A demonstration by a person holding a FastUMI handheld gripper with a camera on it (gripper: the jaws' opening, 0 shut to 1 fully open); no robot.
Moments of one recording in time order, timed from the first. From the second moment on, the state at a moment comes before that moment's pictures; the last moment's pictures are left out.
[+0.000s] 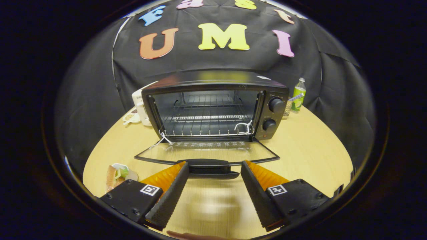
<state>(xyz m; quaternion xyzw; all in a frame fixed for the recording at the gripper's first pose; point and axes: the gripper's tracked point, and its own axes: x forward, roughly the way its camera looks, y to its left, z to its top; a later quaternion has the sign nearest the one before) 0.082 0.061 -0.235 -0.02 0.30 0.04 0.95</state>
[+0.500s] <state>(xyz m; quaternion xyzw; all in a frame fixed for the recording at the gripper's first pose) 0.075 0.071 -0.249 0.03 0.36 0.07 0.93</state>
